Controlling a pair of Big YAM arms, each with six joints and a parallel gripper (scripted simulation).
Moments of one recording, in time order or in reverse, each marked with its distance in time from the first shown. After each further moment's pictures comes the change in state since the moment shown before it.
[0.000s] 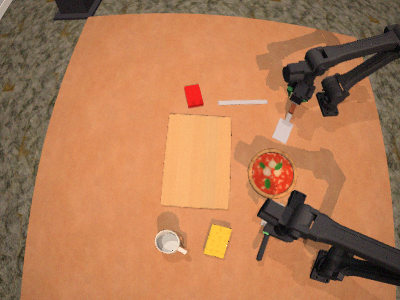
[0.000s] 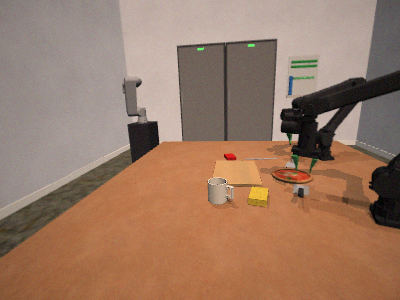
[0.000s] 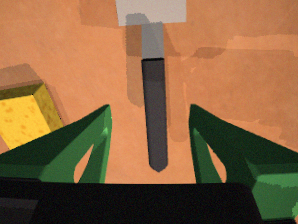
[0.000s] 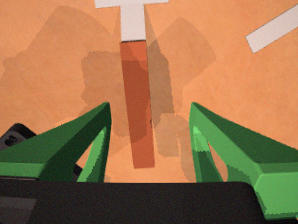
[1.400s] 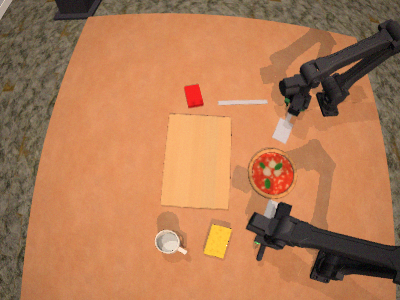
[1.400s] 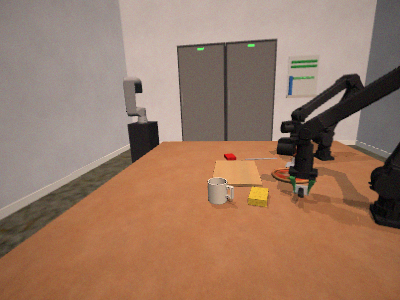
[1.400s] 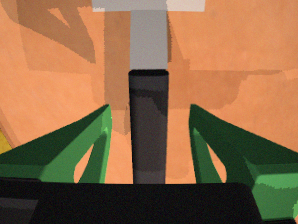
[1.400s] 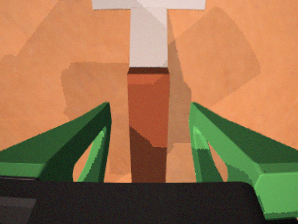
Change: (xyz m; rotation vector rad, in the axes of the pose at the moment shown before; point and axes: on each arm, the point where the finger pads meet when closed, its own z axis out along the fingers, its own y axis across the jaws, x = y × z) left arm 0.026 -0.004 0.081 0.044 0.026 -0.069; right arm 0.009 0.011 0.072 -0.023 0.043 -0.067
